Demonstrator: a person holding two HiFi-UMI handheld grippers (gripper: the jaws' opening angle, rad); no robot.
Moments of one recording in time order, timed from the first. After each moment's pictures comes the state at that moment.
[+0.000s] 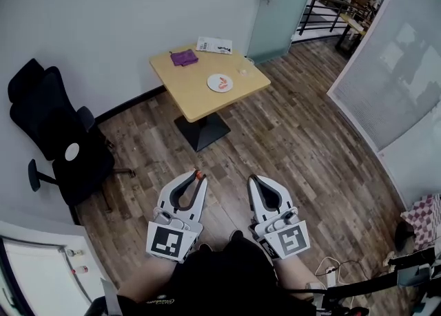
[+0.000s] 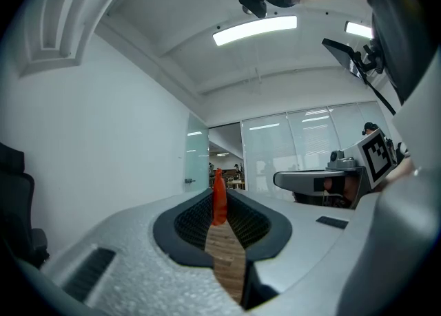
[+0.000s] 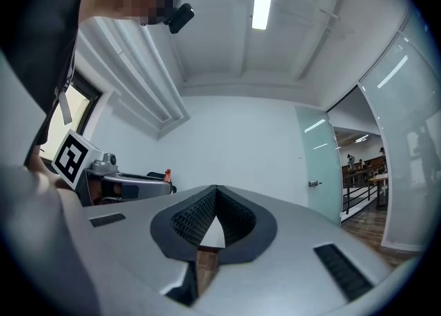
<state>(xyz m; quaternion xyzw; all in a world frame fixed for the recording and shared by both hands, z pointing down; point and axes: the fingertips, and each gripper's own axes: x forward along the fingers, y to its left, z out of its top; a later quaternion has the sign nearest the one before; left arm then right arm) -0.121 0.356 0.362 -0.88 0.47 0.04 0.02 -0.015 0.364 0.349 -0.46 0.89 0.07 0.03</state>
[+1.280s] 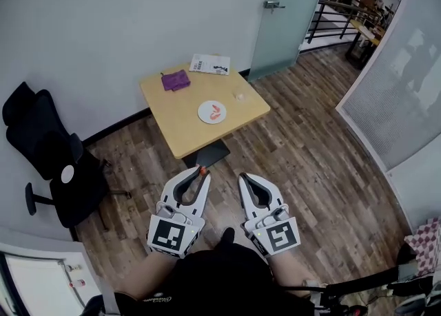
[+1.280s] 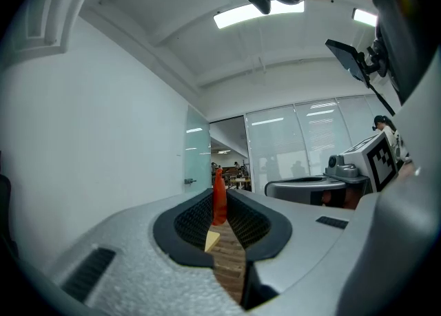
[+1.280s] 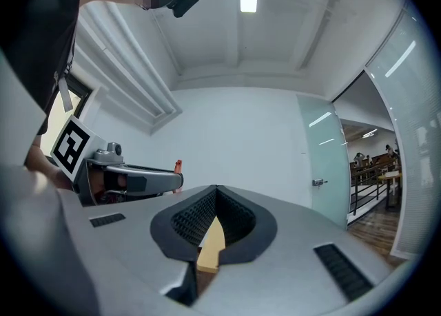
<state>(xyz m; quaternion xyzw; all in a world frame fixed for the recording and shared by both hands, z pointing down) -0.034 0.152 0.343 -0.88 0.48 0.02 0.05 0.046 0.159 0.351 -0.44 0.90 0.05 0.01</state>
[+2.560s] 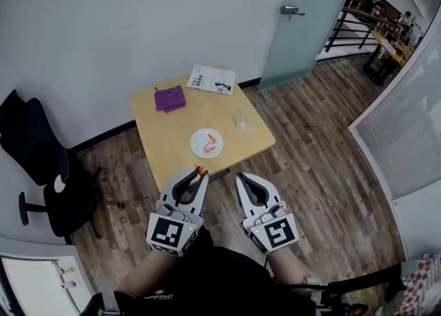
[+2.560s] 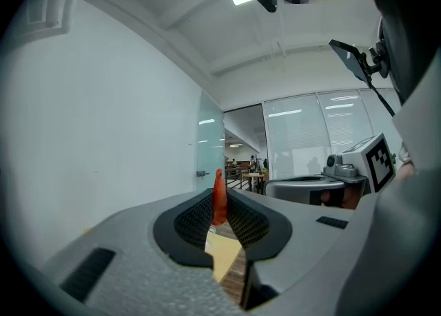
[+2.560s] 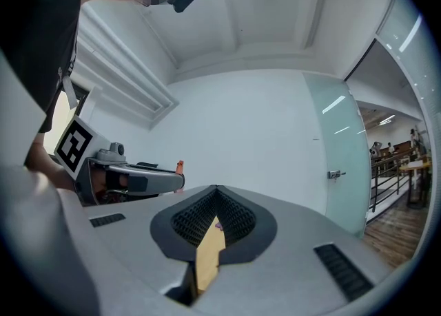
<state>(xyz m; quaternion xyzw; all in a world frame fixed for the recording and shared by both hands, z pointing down) 0.002 -0.071 0.373 -0.85 0.52 0.01 0.01 0.081 -0.072 0.377 -0.38 0.93 0.03 -0.01</state>
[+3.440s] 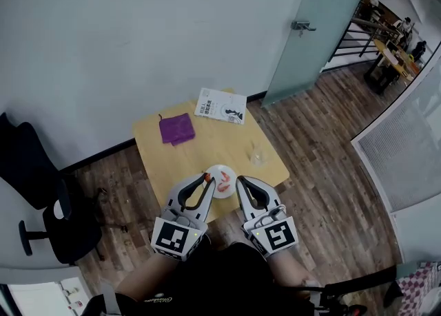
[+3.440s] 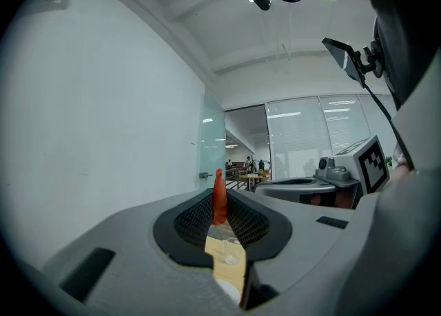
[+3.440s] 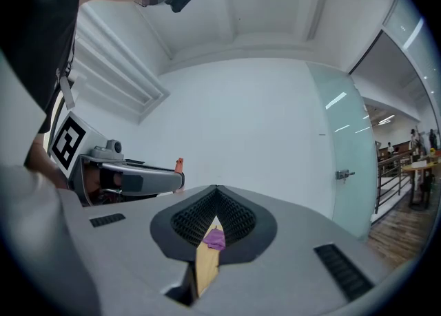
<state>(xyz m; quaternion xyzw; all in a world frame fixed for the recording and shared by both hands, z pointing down) -0.076 -0.218 0.363 -0.87 0.49 0.01 0.00 -0.009 -0.224 0.369 -0.39 0.92 0.03 -0.02</state>
